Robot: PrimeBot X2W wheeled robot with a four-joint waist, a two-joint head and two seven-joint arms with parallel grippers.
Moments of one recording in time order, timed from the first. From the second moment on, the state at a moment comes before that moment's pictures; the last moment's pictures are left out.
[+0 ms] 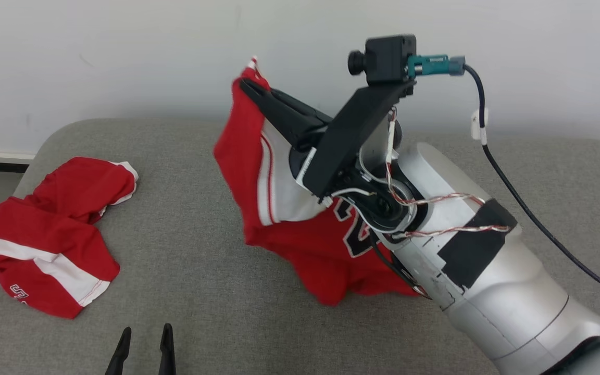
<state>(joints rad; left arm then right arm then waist) 0.09 0.05 -0.01 0.16 -0.24 -0.13 -0.26 -0.96 -0.05 0.65 0.48 1.10 0.13 0.24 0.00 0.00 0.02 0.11</state>
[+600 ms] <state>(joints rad) 0.09 0.05 0.00 0.15 -0.24 -0.13 -0.26 -1.27 -0.05 0.84 0.71 1.44 0.13 -0.12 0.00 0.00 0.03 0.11</state>
